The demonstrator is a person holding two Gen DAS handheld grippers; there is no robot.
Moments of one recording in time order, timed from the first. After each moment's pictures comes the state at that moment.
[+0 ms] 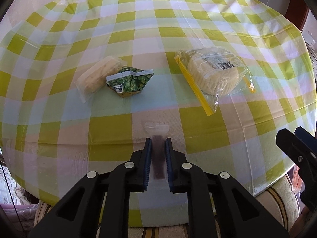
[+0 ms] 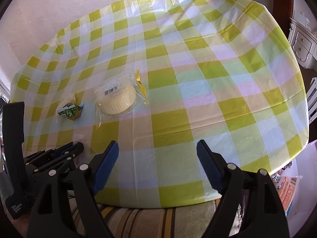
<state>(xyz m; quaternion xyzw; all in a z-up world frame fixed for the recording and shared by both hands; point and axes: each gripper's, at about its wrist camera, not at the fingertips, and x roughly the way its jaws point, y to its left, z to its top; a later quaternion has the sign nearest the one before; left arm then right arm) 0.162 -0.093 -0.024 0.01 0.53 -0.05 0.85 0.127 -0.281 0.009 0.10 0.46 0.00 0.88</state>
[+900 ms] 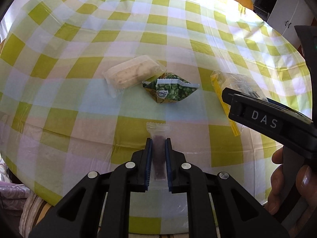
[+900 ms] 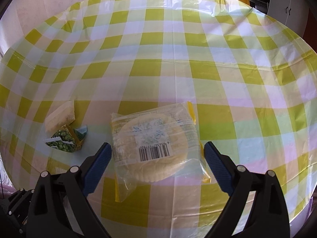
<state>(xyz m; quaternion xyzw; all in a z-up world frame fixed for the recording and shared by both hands) 0.166 -0.048 -0.025 -0.08 0.51 -0.01 0.86 0.238 -0.205 -0.014 -0.01 0.48 0.04 0.88</state>
